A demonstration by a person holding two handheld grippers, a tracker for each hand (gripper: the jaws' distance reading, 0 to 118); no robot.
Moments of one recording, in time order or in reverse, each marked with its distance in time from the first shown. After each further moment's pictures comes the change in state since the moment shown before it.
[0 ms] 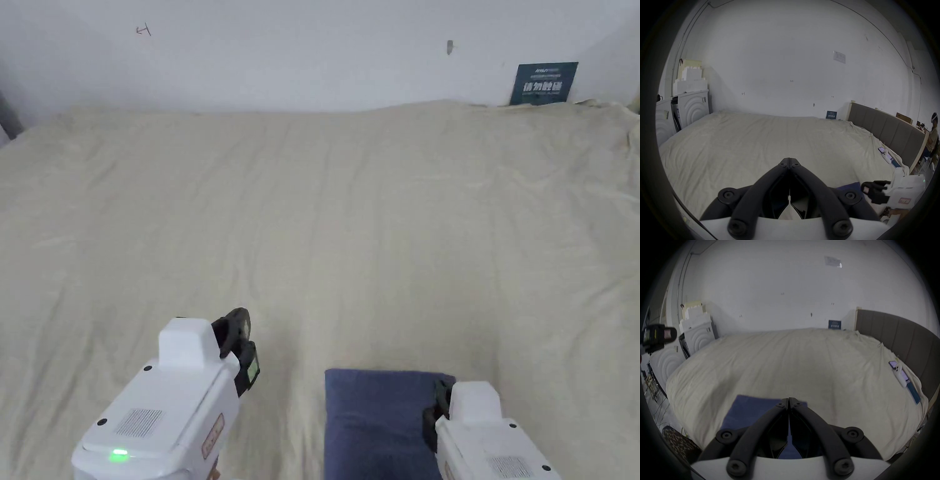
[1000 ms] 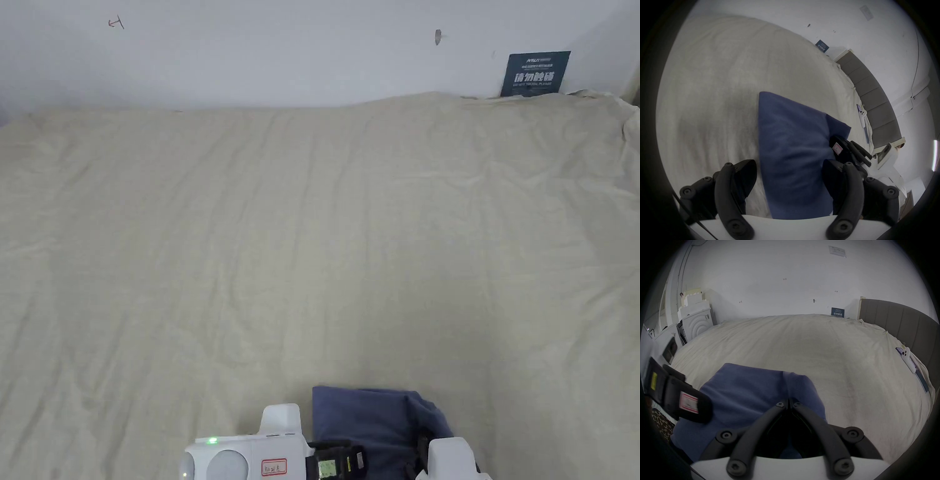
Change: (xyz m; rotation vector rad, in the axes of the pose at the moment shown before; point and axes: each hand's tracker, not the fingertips) left arm 0.032 -0.123 -0.125 -0.793 -0.376 0.326; right arm 0.001 -0.057 -0.031 -0.042 -0.002 0.029
